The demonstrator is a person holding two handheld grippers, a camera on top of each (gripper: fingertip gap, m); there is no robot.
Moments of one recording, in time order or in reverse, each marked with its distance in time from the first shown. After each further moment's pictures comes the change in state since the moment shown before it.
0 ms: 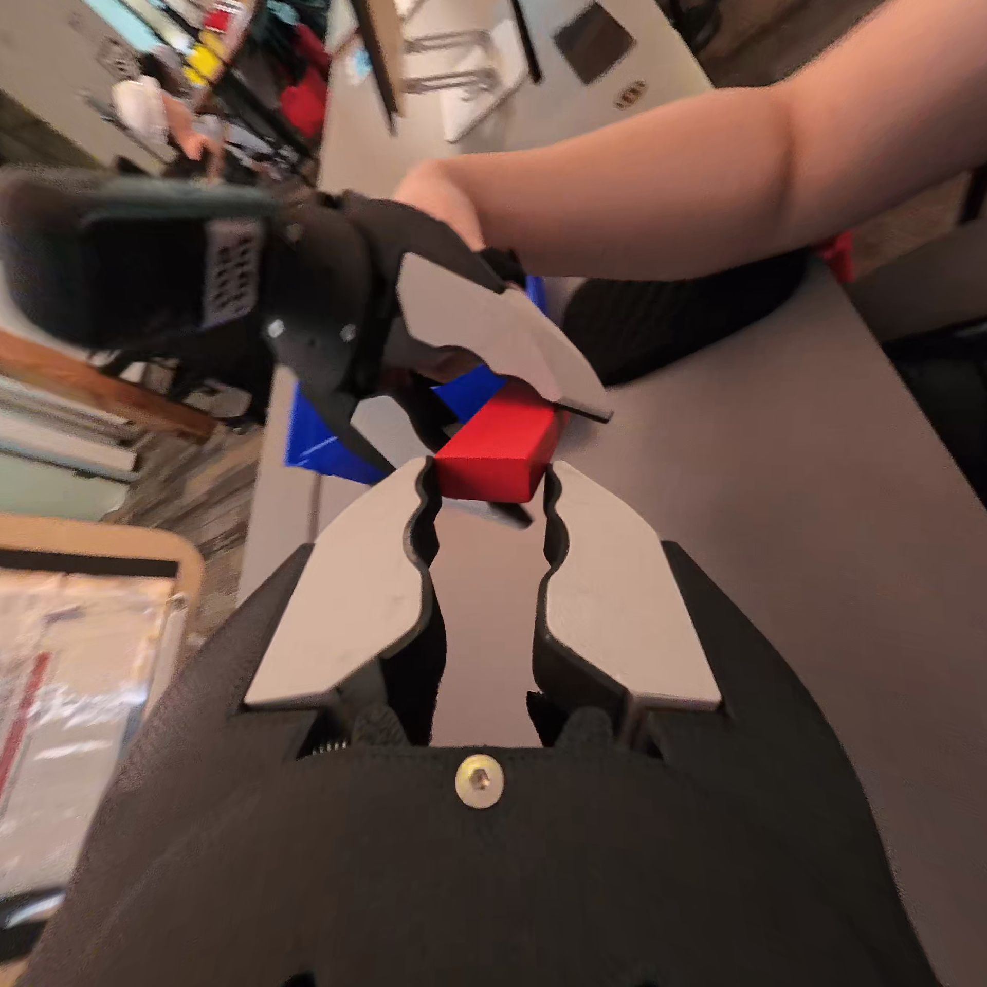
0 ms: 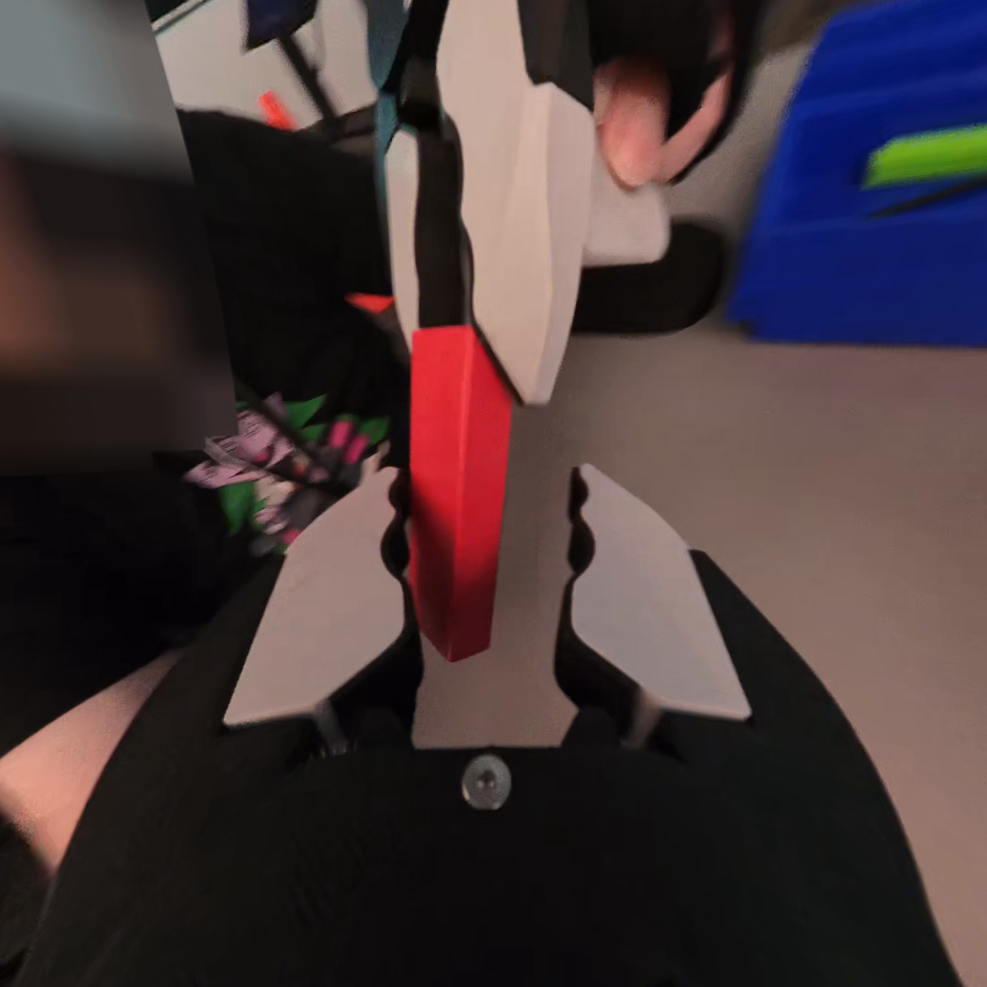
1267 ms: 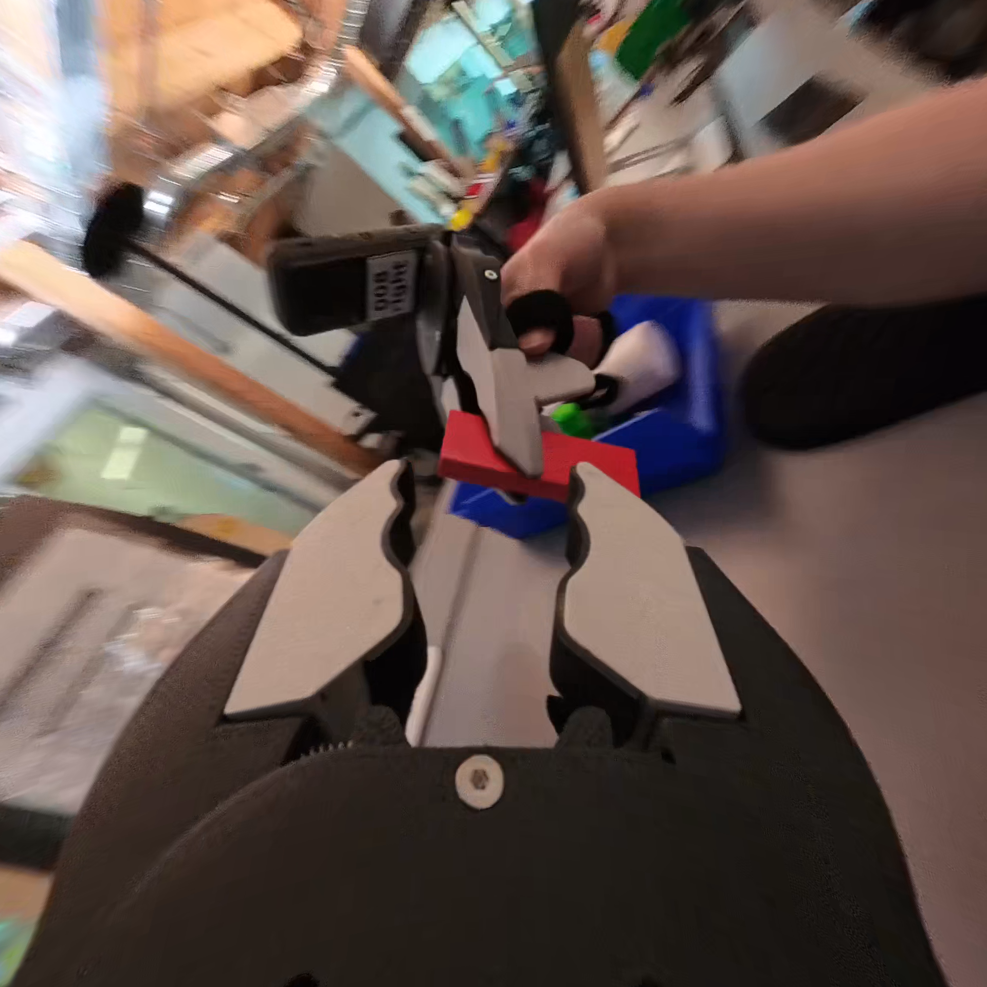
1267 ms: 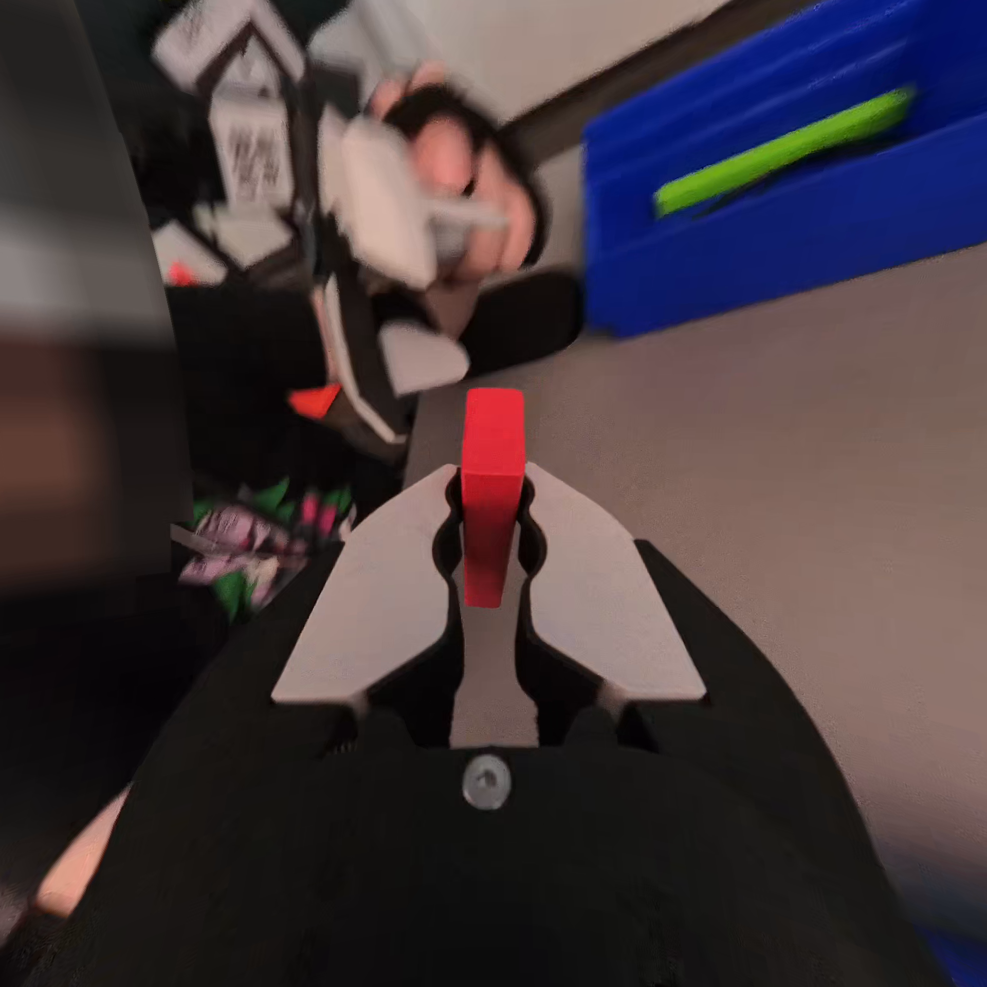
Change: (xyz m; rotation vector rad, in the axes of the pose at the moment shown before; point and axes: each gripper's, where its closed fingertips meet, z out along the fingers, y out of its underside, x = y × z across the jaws) left arm -0.033 -0.010 0.003 0.178 -0.330 0.113; right arm 0.026 -0.005 -0.050 0.138 0.189 0.210
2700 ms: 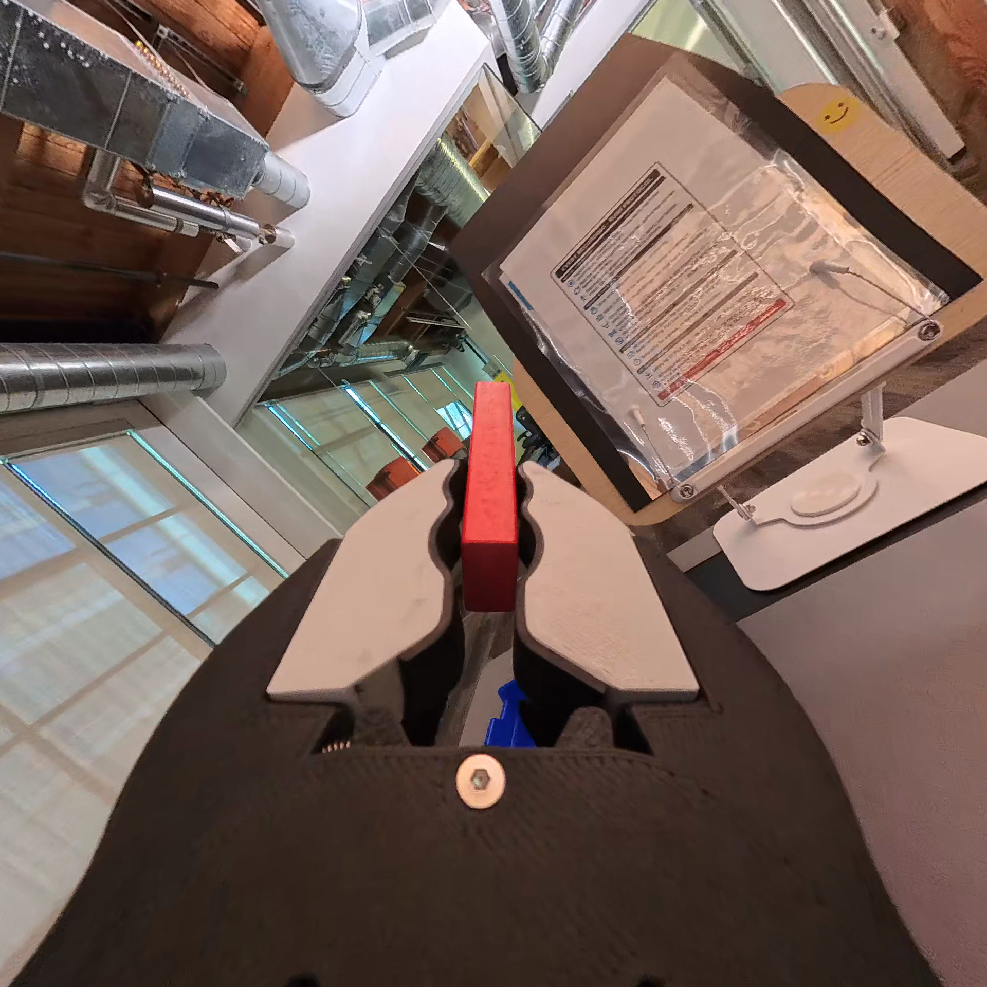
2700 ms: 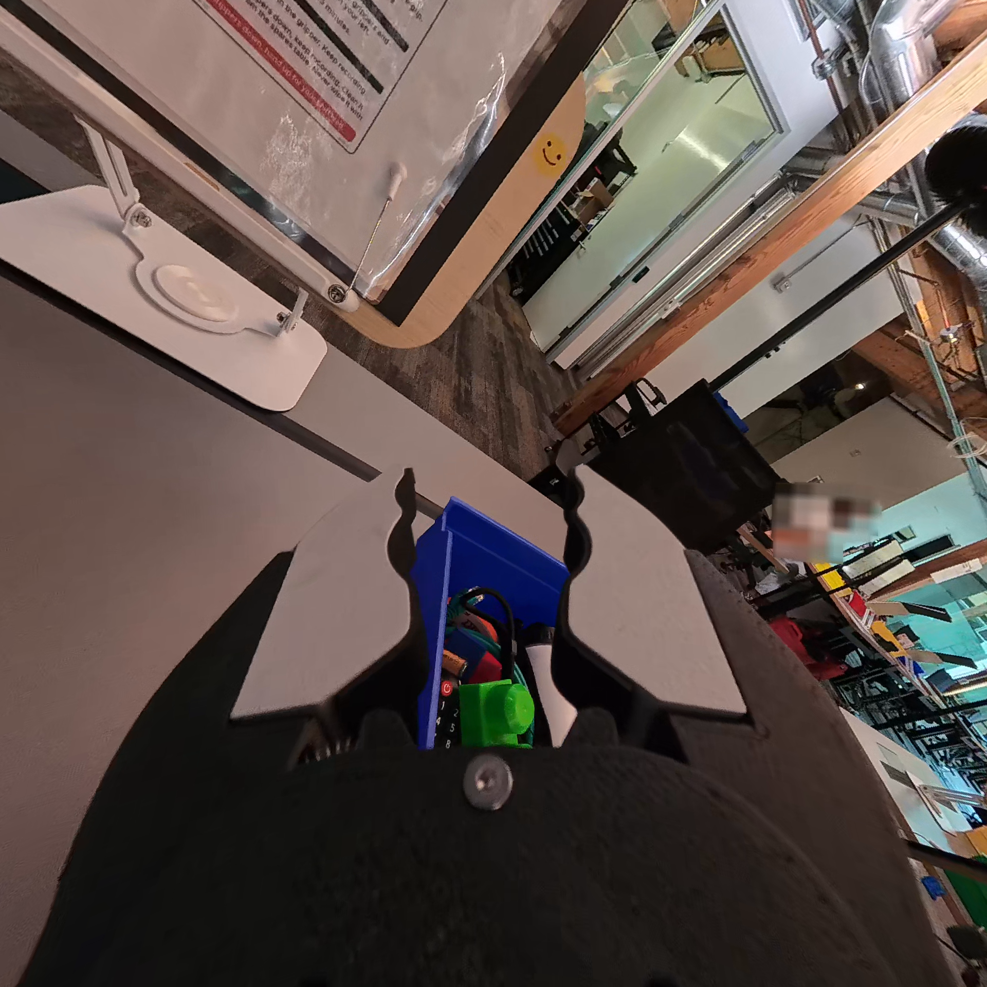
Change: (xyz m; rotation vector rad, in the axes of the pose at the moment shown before) left arm -0.178 0.124 -0.131 -0.601 -1.073 0.076; right arm 0.138 -0.029 -0.130 -0.038 1.930 -0.276
